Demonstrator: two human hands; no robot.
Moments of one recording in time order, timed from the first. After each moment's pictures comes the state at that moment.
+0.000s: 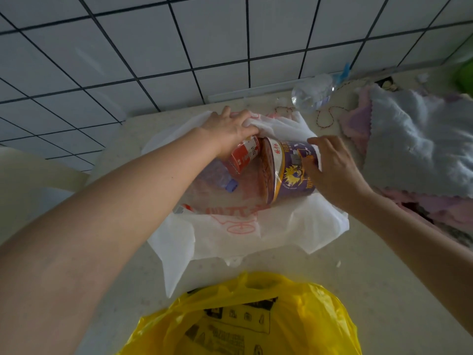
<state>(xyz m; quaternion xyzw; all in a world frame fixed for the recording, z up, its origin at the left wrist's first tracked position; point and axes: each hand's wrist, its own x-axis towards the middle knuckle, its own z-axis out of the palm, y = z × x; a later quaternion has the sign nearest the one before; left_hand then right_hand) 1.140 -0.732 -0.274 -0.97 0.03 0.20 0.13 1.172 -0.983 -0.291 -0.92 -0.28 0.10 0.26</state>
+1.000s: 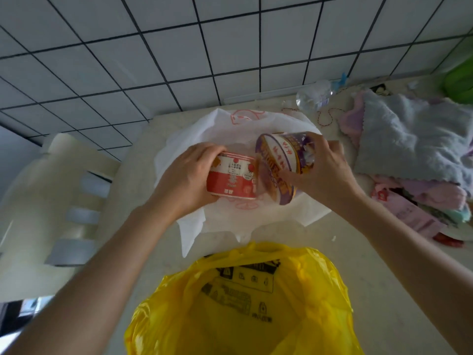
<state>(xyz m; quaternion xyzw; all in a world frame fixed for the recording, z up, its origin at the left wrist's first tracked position) 0.941 -0.778 -0.199 -0.98 -0.09 -0.04 -0.15 1.087 -0.991 -0.210 -0.91 -0.20 0.18 0.30</state>
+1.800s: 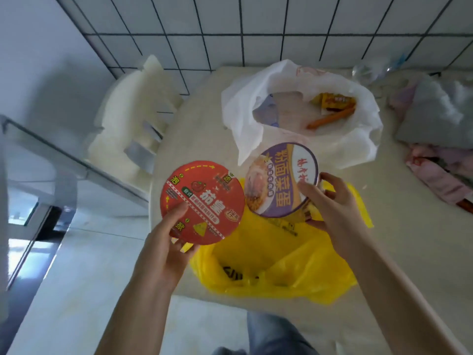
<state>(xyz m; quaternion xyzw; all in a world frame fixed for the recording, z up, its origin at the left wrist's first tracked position) 0.630 -0.914 -0.187 -0.25 -0.57 -0.22 -0.75 0.847 -1.058 -0.207 -0.72 -0.03 0.37 0.59</state>
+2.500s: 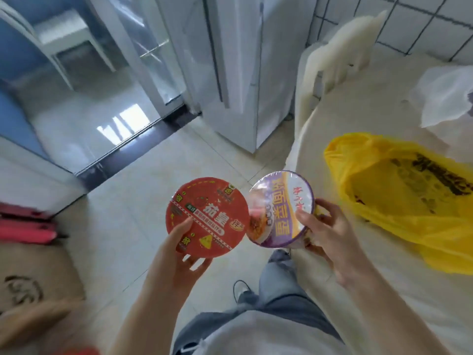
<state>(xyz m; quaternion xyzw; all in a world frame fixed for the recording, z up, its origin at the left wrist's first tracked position) 0.236 -1.139 -0.183 -0.01 -0.63 -0.43 -0.65 0.482 -1.134 -0.221 -0.65 -0.25 0.55 0.45</state>
